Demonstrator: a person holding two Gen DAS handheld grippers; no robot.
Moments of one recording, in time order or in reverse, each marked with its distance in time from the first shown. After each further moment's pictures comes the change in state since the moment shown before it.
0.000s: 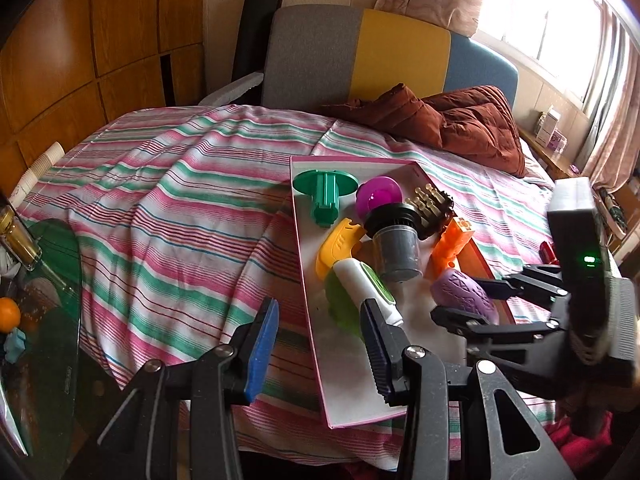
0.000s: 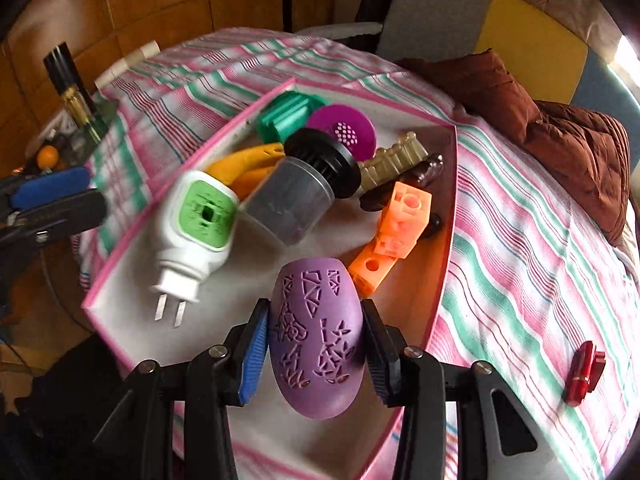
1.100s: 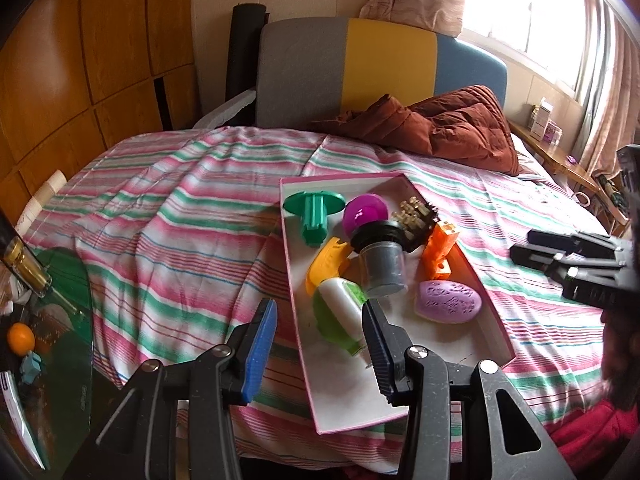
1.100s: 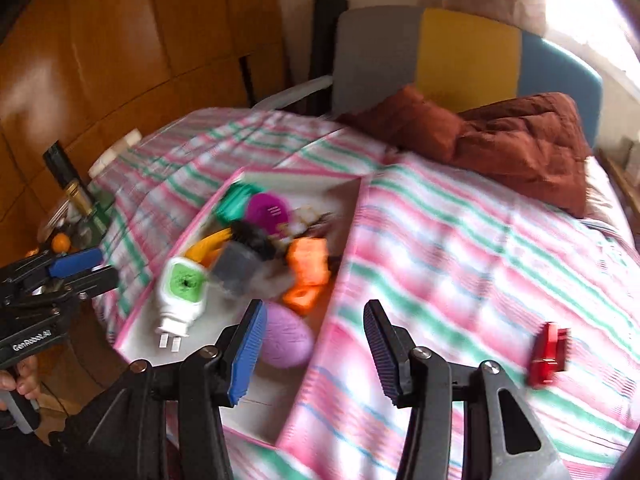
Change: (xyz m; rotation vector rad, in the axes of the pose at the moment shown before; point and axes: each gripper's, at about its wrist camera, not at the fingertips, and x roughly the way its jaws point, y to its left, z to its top) left arm -0.017 -0.020 0.010 0.071 -0.050 0.023; right arm -0.079 -0.076 -0.017 0.188 -0.226 0.026
